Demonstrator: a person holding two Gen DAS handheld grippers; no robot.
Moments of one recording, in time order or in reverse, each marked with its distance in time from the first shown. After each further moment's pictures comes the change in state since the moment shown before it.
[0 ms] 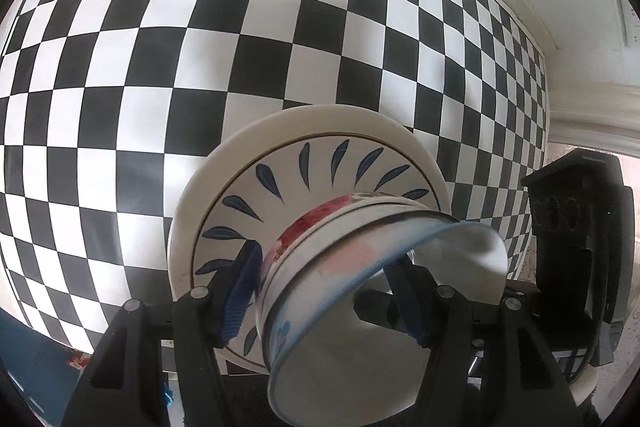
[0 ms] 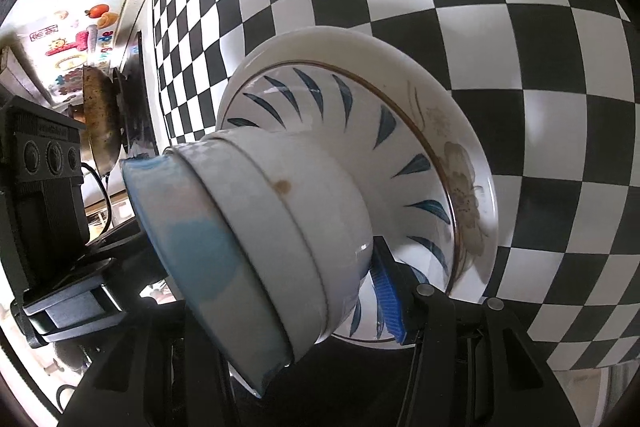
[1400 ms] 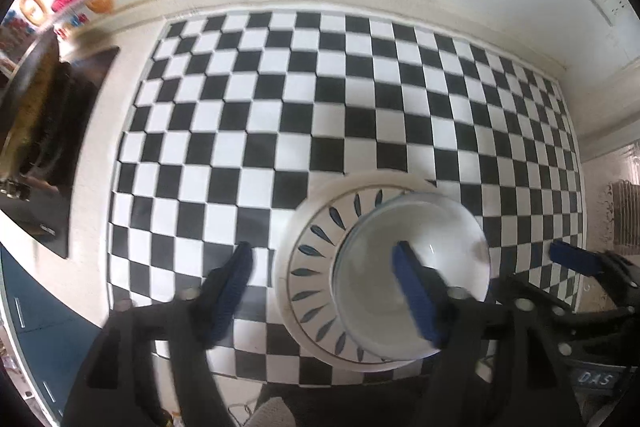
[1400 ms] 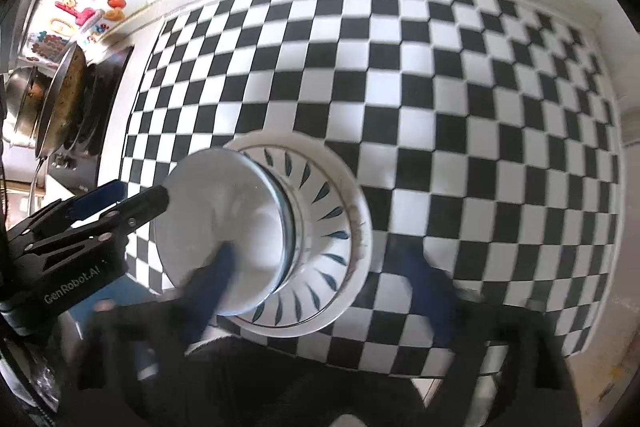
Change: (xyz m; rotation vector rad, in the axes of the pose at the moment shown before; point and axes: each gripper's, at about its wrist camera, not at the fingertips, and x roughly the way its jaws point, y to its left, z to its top) left arm -0.088 -0.020 -0.055 0.098 -0.382 0.320; right arm -0.112 0.080 -0.081 -0.235 -0.432 -0.489
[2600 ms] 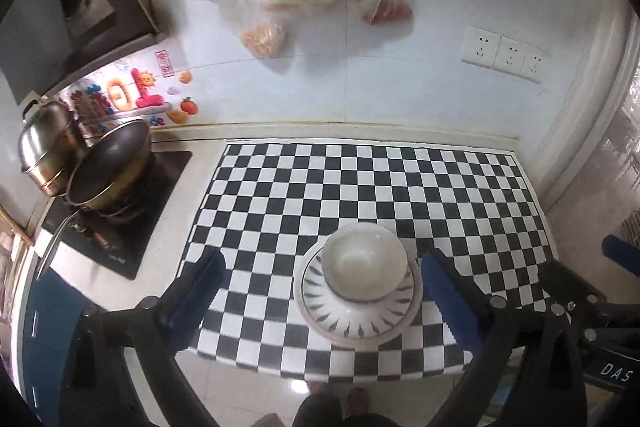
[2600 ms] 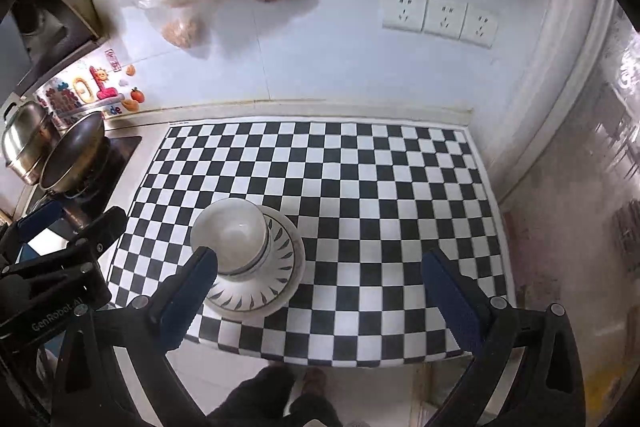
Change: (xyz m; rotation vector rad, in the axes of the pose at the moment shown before) left arm -0.187 -0.045 -0.122 0.023 -0.484 0.099; right arm -0.212 0.025 -0.151 -0.019 -0.503 -0.205
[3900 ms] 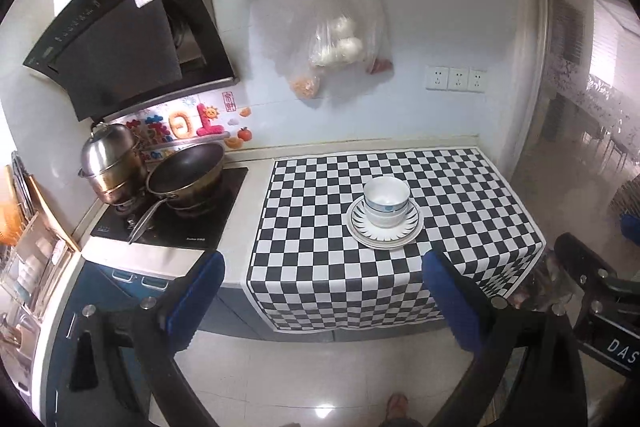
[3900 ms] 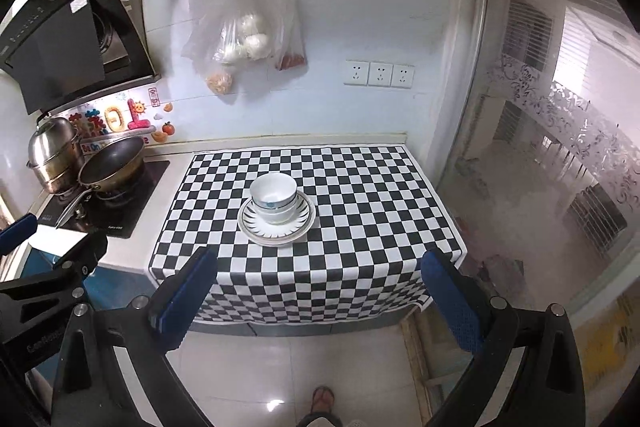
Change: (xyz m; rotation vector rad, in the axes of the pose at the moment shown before) left arm -0.261 0.111 -0.180 0.090 -0.202 -0.022; right arm -0.301 0.110 -0.244 0.081 -0.265 -0.150
